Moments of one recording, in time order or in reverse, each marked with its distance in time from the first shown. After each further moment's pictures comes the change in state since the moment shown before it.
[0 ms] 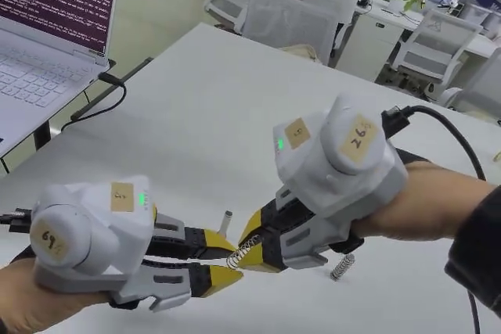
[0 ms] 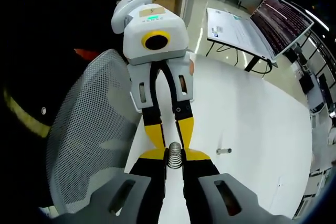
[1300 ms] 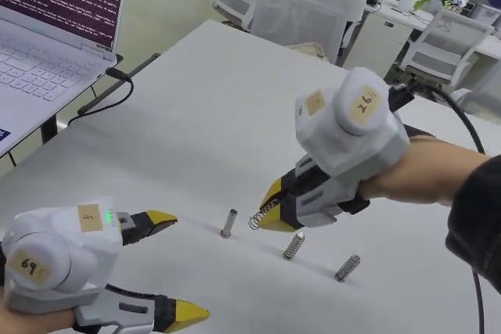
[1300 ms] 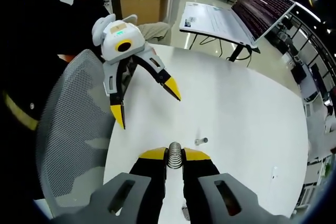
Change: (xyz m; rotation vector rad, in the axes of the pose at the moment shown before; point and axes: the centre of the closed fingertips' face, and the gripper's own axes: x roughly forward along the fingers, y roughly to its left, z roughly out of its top) left arm -0.023 0.034 -0.060 -0.091 0.093 0.221; right arm -0.006 -0.060 -0.026 0.070 0.027 -0.067
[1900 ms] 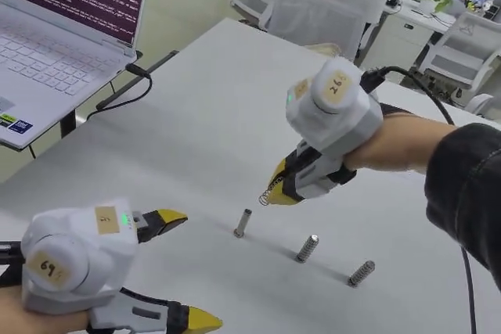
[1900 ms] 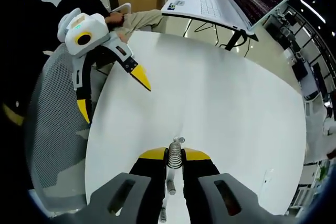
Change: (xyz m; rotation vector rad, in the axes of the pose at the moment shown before) left arm -0.001 -0.005 -0.002 -0.009 0.004 0.009; right arm 0.032 -0.049 -0.006 -0.023 0.103 -0.002
